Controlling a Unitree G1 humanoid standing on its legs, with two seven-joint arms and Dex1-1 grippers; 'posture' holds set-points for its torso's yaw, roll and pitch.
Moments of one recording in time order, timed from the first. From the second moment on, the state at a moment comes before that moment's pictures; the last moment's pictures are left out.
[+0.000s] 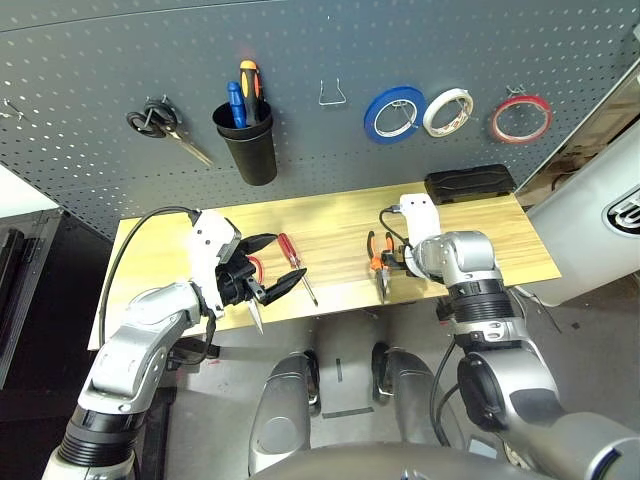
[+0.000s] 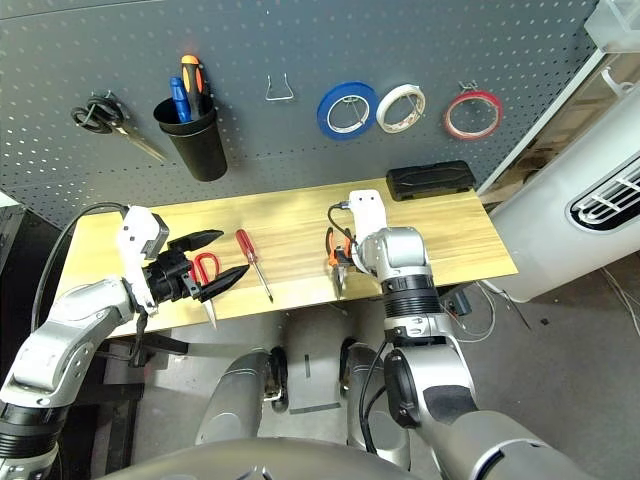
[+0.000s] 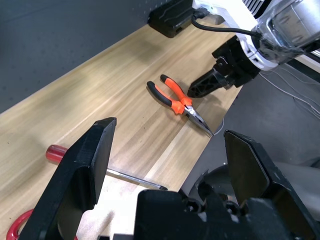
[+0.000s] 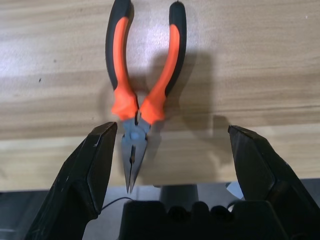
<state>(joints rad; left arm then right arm) 0.04 0.60 0.02 -0.38 -0.37 0.44 -0.75 -0.65 0.05 -0.15 0.43 0.04 1.17 -0.05</state>
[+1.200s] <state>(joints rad) 0.13 0.60 0.03 -0.43 -0.39 0.40 -0.72 -0.78 0.06 -0.13 0.89 0.07 0.77 -0.06</state>
